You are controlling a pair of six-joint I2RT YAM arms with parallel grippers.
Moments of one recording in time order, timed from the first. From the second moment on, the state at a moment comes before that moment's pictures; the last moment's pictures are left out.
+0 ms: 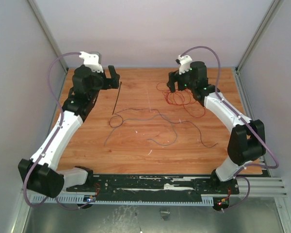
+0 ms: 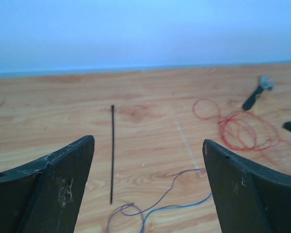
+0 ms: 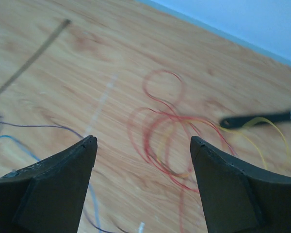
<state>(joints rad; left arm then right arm) -0.28 1.25 1.22 -0.17 -0.09 -0.12 0.37 1.63 1.33 -0.09 -0.24 -0.04</state>
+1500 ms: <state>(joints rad) -0.28 1.37 1.14 0.35 0.41 -0.29 0.34 1.55 1.97 -0.33 -0.07 -0.14</state>
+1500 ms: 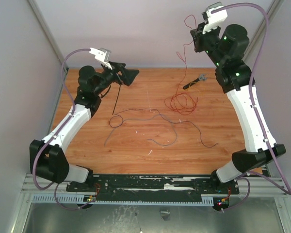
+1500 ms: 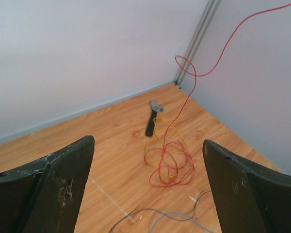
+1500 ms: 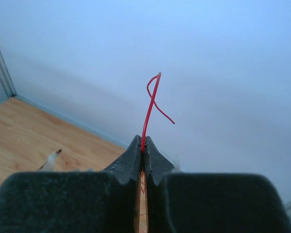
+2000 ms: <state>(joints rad) -0.50 1.65 1.11 0.69 0.48 -0.35 0.34 1.51 1.99 -0.25 -0.13 -0.15</state>
